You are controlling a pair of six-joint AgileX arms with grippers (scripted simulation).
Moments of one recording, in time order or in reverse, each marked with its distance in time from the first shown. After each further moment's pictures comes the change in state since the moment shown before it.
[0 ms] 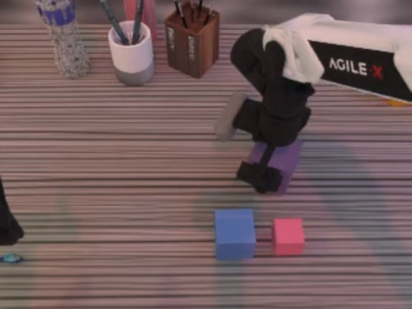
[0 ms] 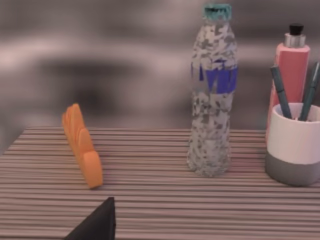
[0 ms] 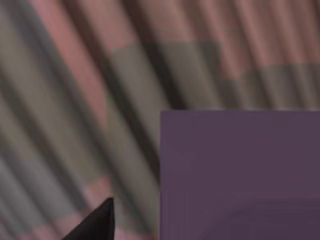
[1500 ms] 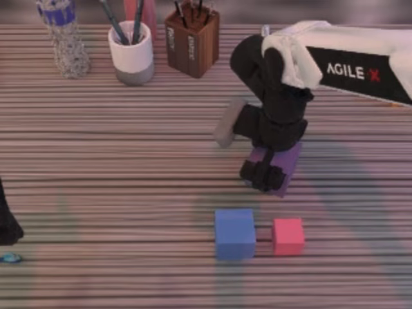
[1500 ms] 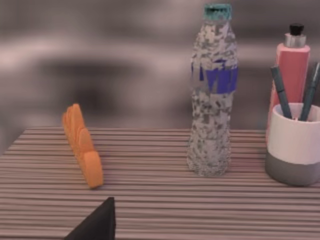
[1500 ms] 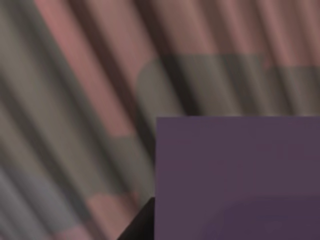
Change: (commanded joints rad) left arm 0.000 0.000 0.000 0.000 0.000 0.000; right arm 0.001 0.009 -0.022 0.025 0.000 0.000
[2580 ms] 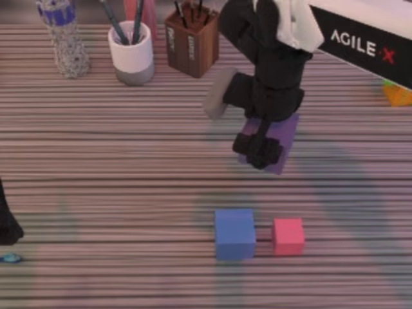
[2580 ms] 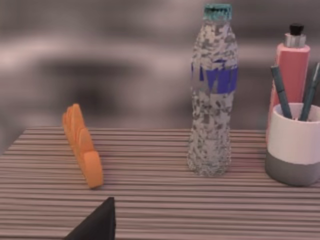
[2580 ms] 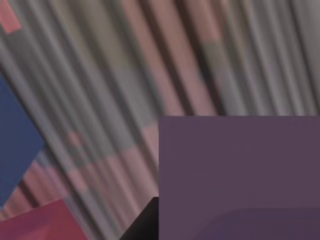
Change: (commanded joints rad) left arm 0.000 0.000 0.000 0.000 0.000 0.000; right arm 0.038 -0.049 0.211 -0.259 -0.002 0.001
